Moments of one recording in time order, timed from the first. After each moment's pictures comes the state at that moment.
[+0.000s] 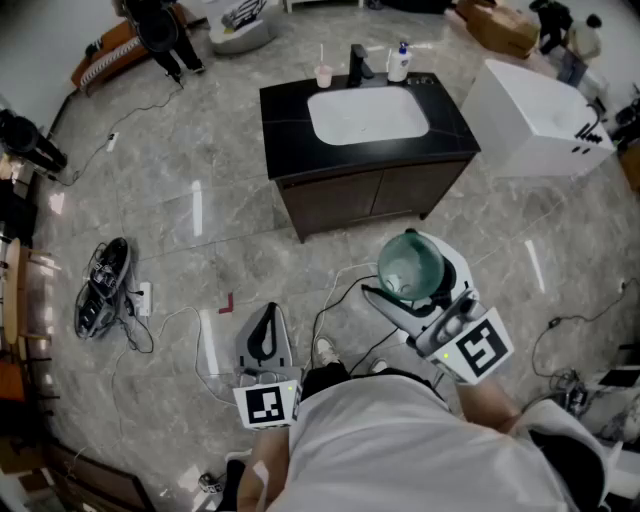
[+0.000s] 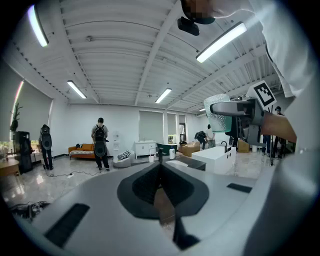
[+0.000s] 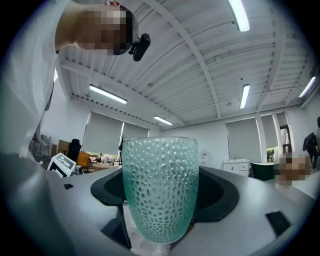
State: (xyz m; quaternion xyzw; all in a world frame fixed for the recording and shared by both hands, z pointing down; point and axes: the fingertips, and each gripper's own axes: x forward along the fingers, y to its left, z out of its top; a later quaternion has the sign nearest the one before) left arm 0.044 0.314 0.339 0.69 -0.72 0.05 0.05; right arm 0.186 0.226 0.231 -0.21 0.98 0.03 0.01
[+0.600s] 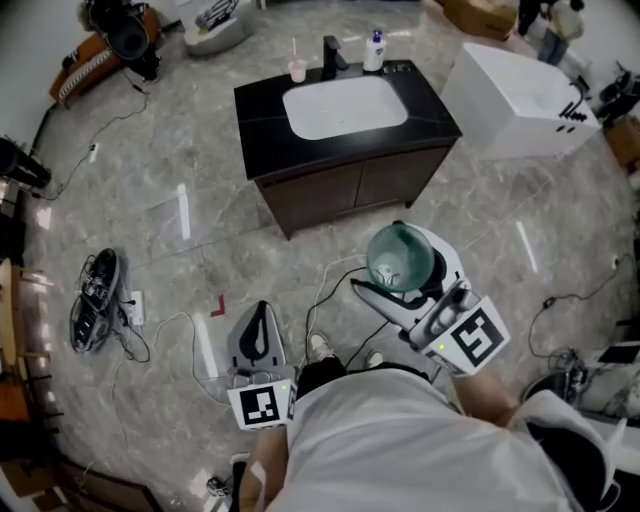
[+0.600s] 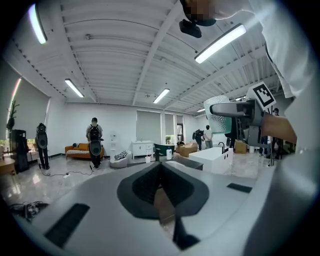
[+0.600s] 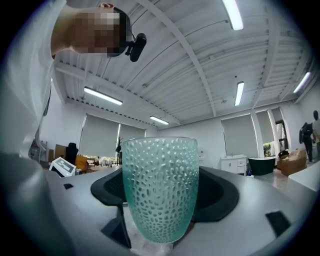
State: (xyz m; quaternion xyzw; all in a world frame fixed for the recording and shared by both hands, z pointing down) left arm 0.055 0.299 0.339 0.70 -0.71 0.04 0.05; right arm 0.199 0.213 0.235 -0.22 0.98 0.00 0.02
